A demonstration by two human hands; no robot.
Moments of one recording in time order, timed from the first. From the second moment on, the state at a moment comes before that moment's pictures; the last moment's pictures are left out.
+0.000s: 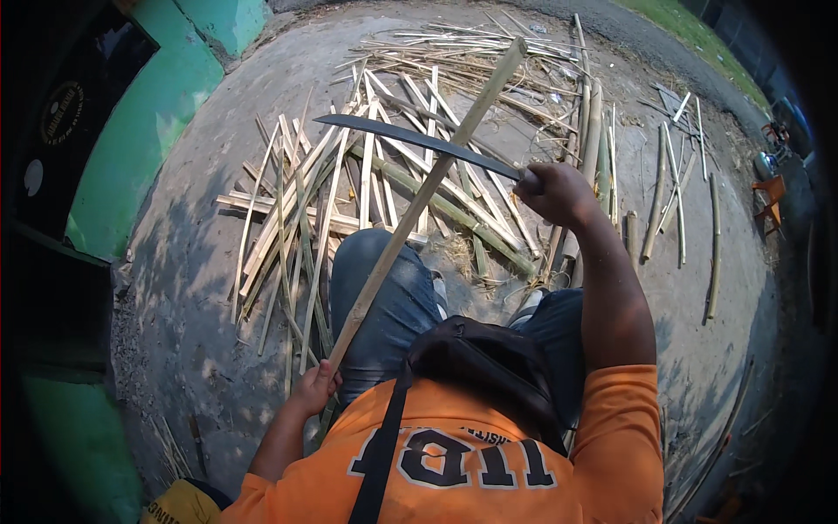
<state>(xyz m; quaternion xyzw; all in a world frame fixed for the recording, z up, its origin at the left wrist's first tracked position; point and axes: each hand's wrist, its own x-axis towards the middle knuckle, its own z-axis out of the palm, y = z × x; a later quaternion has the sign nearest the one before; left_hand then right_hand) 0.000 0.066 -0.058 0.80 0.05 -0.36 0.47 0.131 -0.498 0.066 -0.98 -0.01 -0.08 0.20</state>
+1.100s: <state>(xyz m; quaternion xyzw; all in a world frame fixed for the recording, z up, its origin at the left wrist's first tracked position) 0.002 0.064 -0.062 0.77 0.06 -0.38 0.51 0.135 -0.492 0.058 -0.97 -0.07 -0.17 0.18</state>
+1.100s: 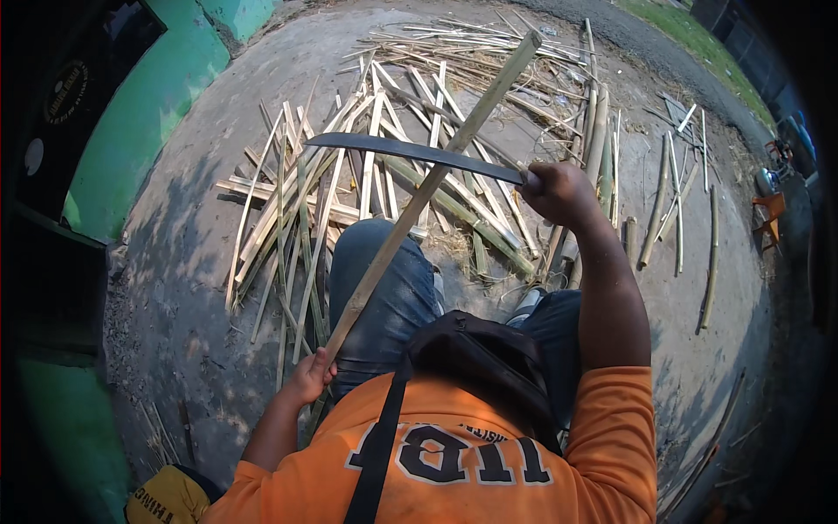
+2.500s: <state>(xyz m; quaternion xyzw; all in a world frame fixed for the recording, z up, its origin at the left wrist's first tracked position) 0.005 0.057 -0.041 0.77 0.08 -0.40 0.48 0.140 -0.505 0.047 -0.98 0.02 -0.09 0.19</state>
